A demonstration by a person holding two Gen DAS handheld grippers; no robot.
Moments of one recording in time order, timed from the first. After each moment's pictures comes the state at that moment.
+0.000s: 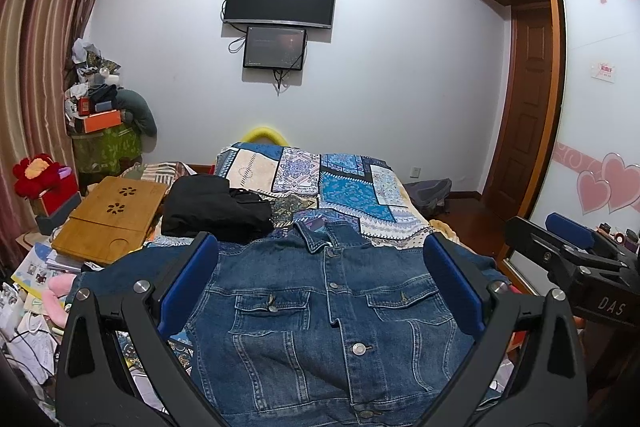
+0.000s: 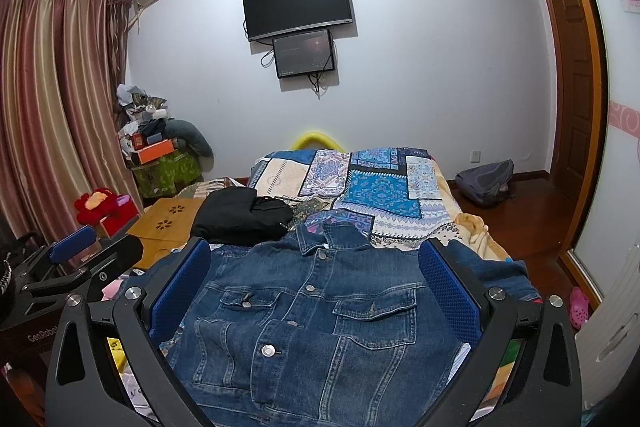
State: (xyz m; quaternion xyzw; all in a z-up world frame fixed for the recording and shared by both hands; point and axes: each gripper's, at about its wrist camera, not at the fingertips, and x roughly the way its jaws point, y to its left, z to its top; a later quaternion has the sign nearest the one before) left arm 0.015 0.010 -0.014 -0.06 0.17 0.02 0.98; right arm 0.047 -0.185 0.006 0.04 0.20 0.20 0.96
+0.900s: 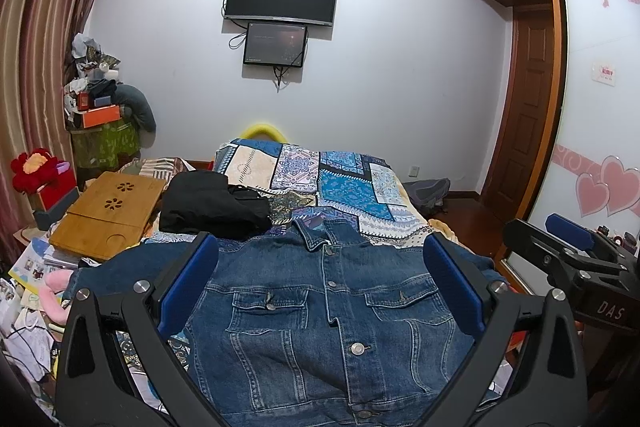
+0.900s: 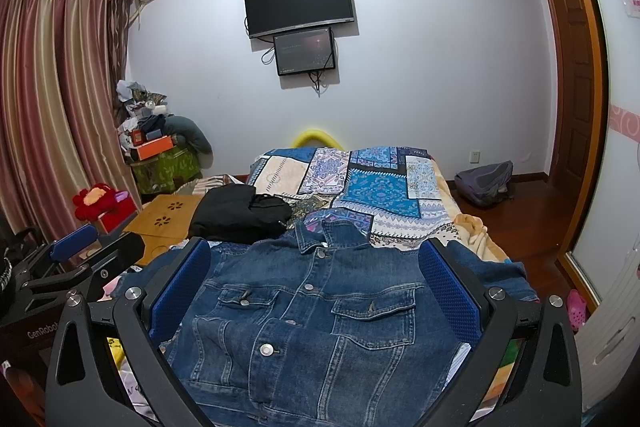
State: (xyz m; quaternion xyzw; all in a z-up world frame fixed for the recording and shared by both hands) left arm 0.018 0.014 -0.011 -0.07 0.17 0.02 0.98; right arm 0.049 -0.184 0.004 0.03 0.20 0.19 0.96
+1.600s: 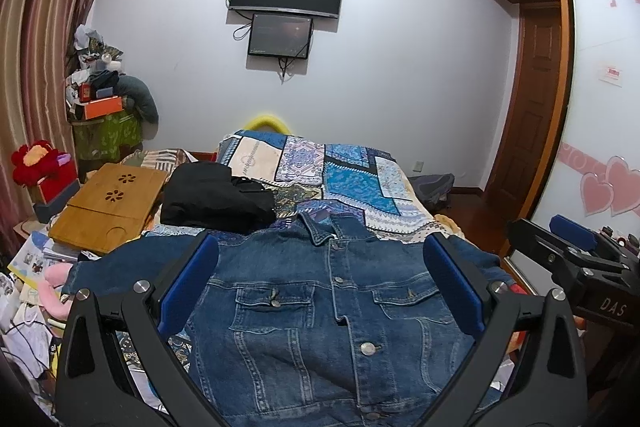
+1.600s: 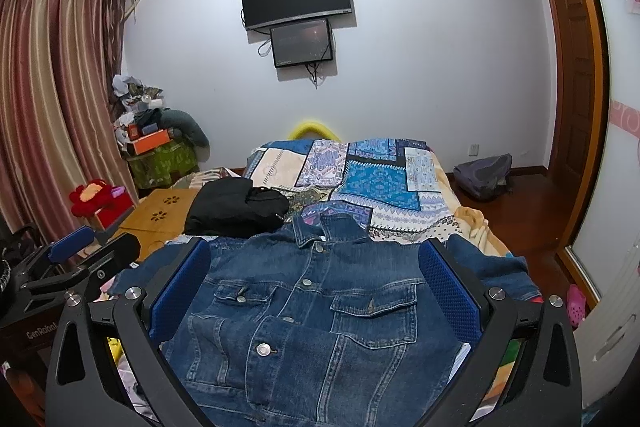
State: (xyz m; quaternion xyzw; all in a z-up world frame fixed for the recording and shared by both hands) left arm 0.036 0.028 -0.022 -0.07 0.19 0.03 0.98; right arm 0.059 -0.177 -0.001 0.03 0.22 0.19 0.96
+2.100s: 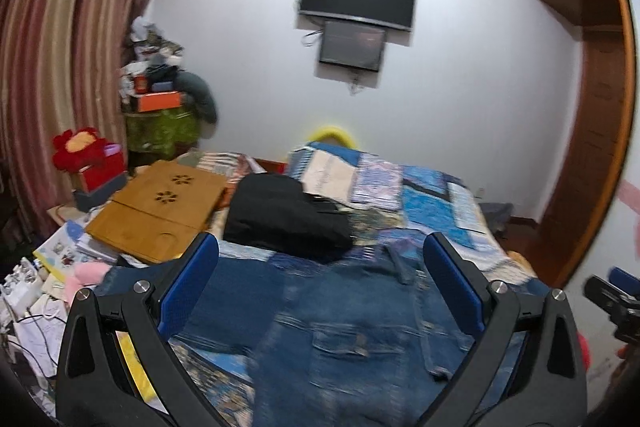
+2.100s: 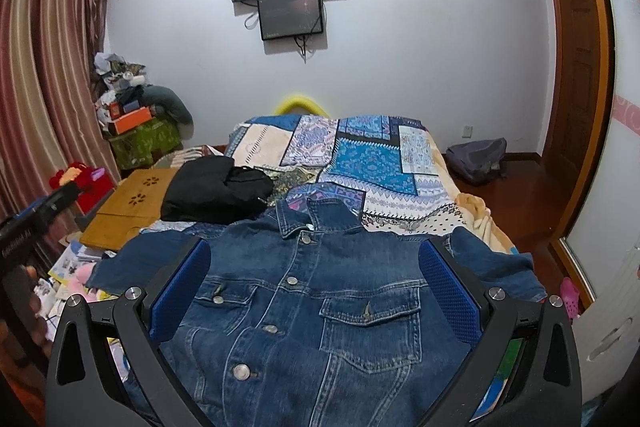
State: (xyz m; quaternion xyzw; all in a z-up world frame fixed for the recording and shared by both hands) left arm 0.087 0.135 -0.041 -0.10 0.17 0.15 0.97; right arm 0.113 -0.157 -0.018 0.01 0.26 0.17 0.95
